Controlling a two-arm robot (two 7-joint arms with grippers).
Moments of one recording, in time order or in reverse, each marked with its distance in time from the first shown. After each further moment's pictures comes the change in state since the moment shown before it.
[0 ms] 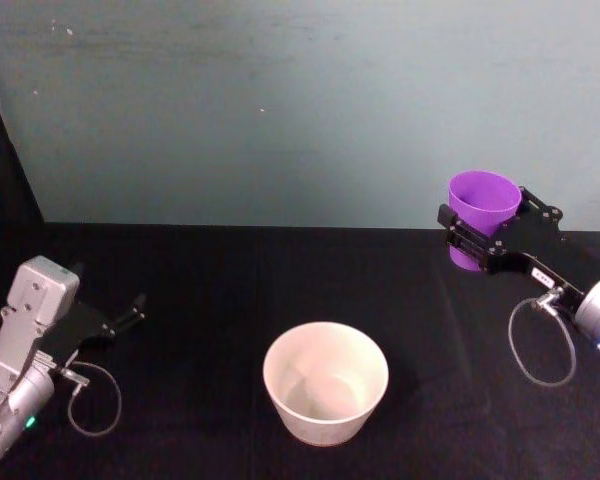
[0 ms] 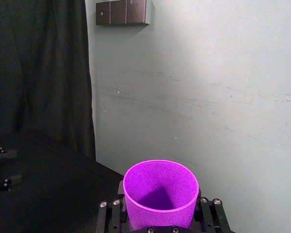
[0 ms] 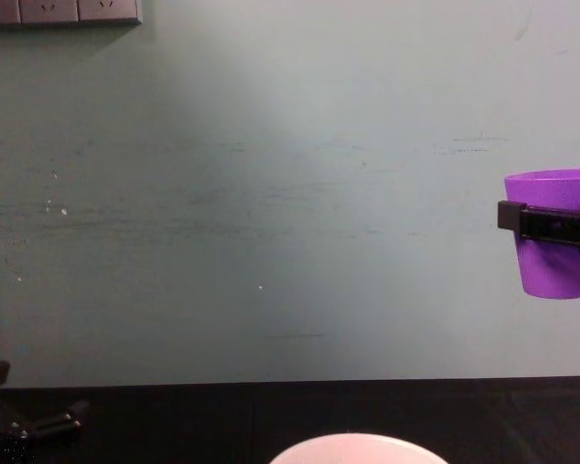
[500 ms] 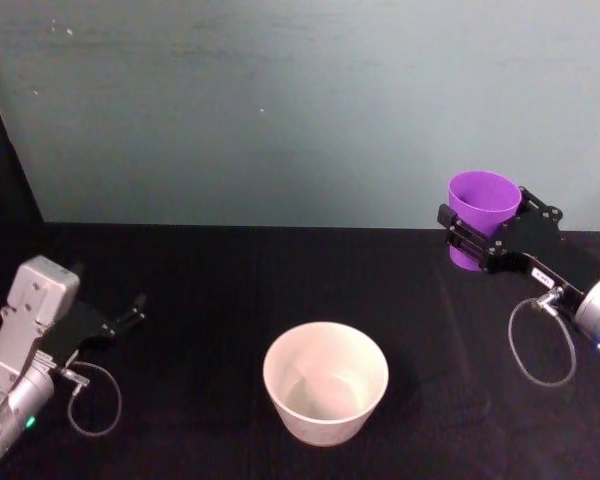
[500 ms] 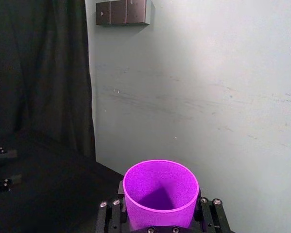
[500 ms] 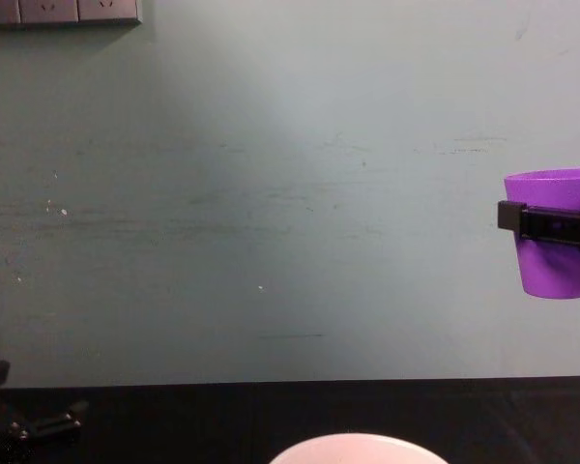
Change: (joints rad) left arm 0.000 0.000 0.000 0.000 0.000 0.000 0.000; right arm 0.000 0.000 0.000 0.000 0.000 0.000 0.000
